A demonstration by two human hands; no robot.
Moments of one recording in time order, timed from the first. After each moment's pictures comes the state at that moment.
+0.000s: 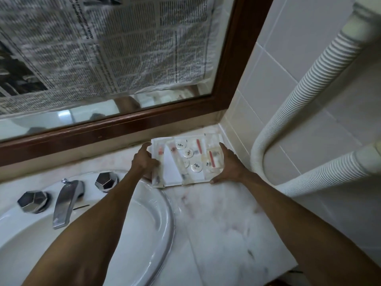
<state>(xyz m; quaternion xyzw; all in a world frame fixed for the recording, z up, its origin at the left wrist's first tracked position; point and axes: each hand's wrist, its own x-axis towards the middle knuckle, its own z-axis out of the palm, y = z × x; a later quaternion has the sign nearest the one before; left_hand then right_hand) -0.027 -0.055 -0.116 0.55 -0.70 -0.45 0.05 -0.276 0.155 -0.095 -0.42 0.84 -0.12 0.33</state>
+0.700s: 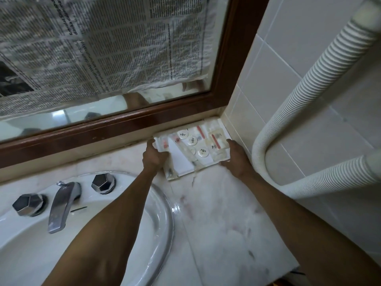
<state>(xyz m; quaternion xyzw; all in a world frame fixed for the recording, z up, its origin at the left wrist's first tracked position) -0.073 -0.042 -0.135 0.61 -0.61 -0.49 0.12 -0.296 0.155 -0.113 -0.41 0.86 -0.23 0.18</state>
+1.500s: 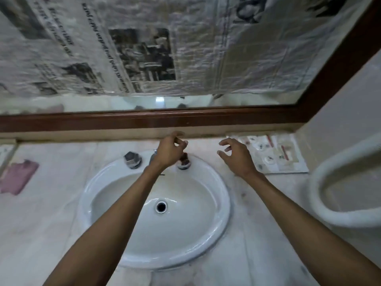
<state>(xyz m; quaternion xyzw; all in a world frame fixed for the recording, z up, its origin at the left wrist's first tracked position) 0.154 -0.053 -0.016 0.55 -0.69 -0.43 0.21 -0.076 0.044 -0.038 -0.56 0.73 -0.32 0.22</state>
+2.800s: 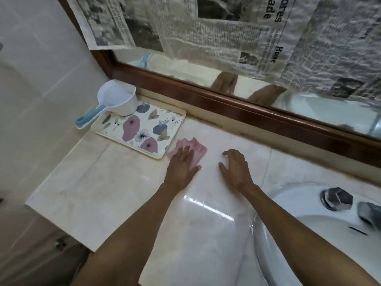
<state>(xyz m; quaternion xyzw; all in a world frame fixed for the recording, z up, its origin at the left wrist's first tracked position) 0.754 -0.160 -0.153 0.66 -0.73 -0.17 0.07 0.528 -0.181 -0.150 -0.72 0.63 -0.15 0.27</state>
